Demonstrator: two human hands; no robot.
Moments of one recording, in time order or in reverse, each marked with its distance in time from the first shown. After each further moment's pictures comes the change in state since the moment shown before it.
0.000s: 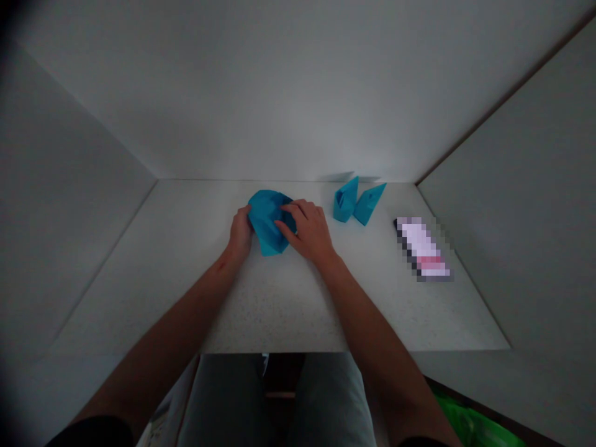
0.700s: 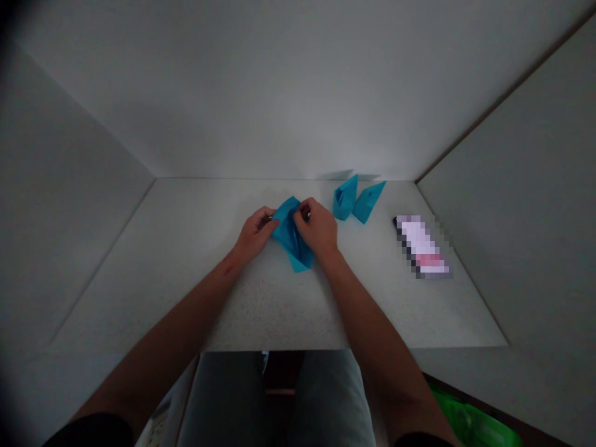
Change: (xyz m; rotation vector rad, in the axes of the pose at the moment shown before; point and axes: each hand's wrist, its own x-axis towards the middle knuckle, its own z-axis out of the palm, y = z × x) left_hand -0.029 0.033 0.015 0.058 -0.305 0.129; right_hand 0.003 0.017 0.004 0.149 0.127 0.426
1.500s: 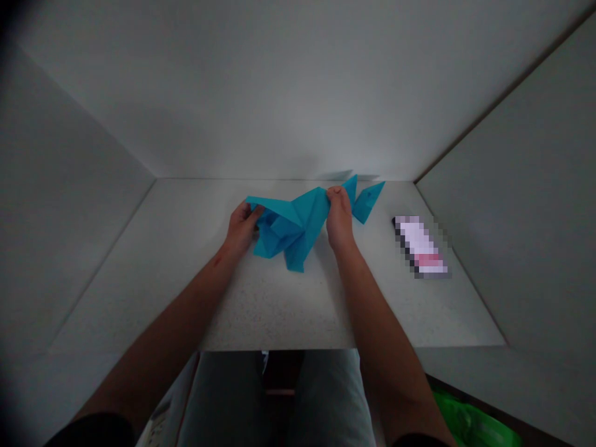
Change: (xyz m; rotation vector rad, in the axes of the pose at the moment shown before) left_hand 0.012 -0.008 -0.014 -0.283 0.246 -0.183; right_hand 0.026 0.028 -0.018 0.592 0.291 0.224
